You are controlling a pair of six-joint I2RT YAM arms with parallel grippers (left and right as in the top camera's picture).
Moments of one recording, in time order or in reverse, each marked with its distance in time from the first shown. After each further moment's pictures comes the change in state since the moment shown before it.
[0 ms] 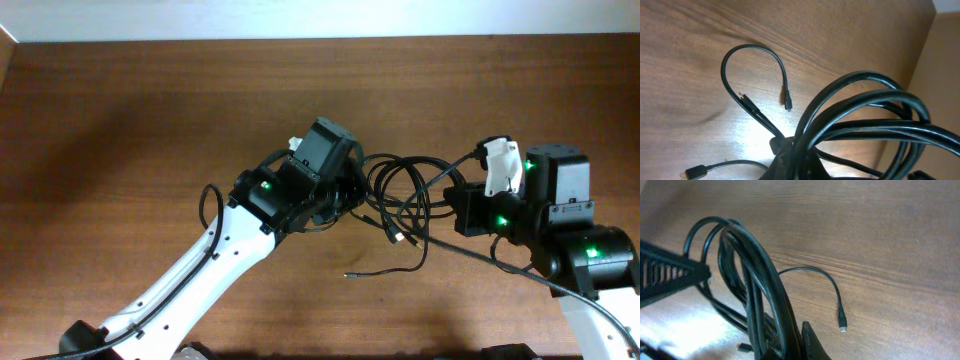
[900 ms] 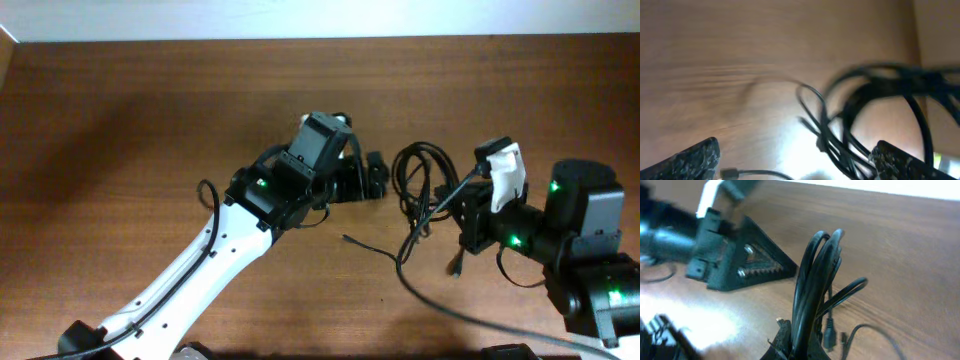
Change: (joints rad) left arm 0.017 0.000 0.000 0.084 0.031 0.500; right arm -0.004 -0.140 0.000 0.086 -0.246 -0.211
